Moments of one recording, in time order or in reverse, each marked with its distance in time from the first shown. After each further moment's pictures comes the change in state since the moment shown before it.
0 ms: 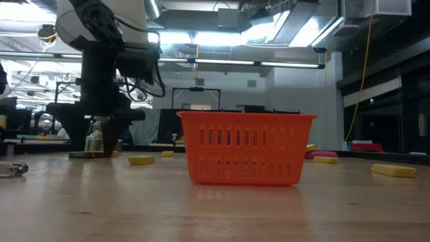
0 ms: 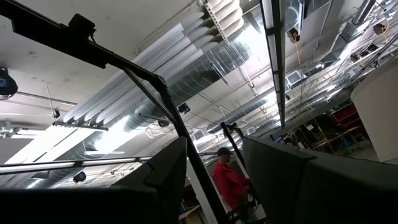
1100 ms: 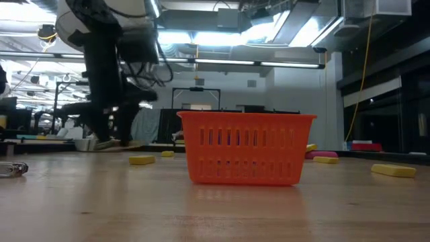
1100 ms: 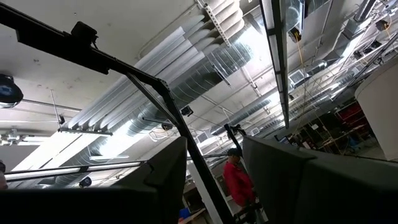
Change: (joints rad) left arm -0.056 -0.088 -0.006 0.183 0.026 0.062; right arm 0.000 0.001 0.000 0.015 -0.001 0.031
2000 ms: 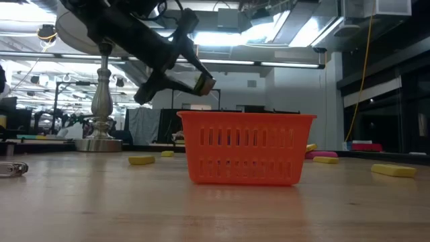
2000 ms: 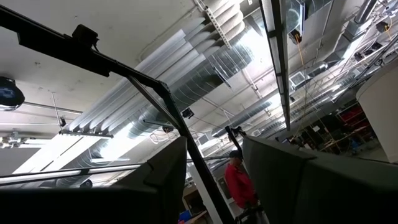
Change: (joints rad) left arm -0.119 0.006 0.003 0.799 -0.038 -0.107; right arm 0.000 0.012 0.000 0.023 0.003 0.002
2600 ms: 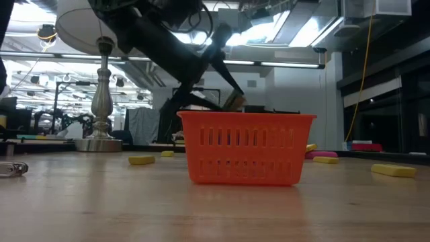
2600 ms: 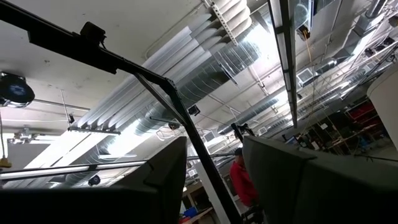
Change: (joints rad) left arm -0.024 0.262 0.187 0.004 0.020 -0.044; right arm 0.001 0.000 0.000 0.000 -0.031 0.009
